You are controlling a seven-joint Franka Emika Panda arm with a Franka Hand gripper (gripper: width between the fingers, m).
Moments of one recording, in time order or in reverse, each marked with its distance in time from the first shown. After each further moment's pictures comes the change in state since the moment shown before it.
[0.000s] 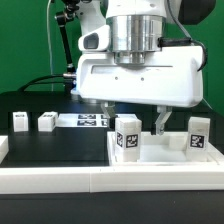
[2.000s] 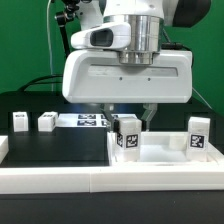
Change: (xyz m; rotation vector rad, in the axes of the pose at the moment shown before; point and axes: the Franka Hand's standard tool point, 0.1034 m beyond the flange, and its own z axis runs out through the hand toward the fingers) arm 0.006 0.008 0.000 -0.041 0.003 -0.858
